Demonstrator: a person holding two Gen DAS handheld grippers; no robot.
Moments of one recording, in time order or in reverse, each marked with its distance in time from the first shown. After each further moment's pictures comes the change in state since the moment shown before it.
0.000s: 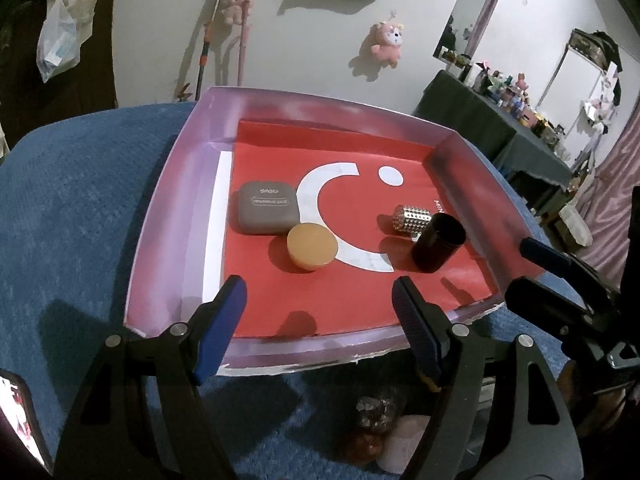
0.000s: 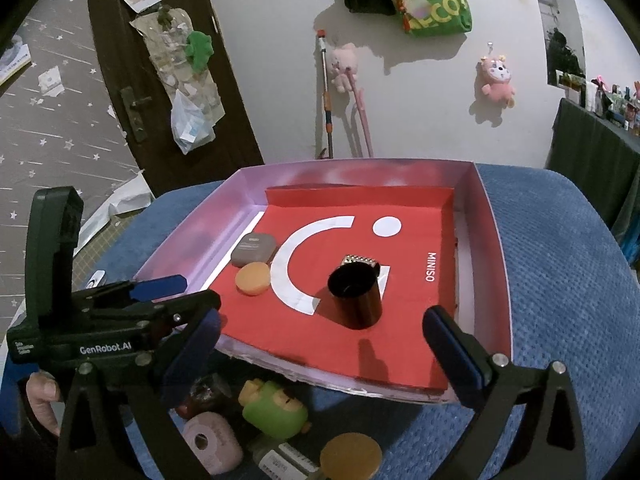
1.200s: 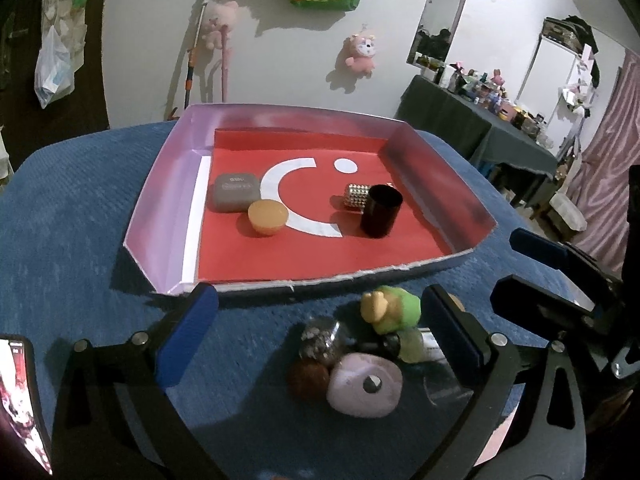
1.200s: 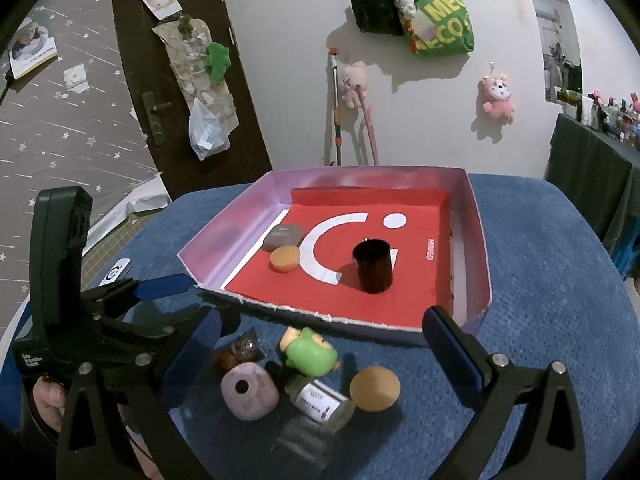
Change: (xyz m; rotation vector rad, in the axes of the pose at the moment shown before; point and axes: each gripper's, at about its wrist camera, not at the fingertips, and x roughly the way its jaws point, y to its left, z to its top) left arm -0.046 -0.039 -0.043 0.080 -0.068 -0.018; right arm -0.056 0.023 -0.035 -0.029 -0.060 0.009
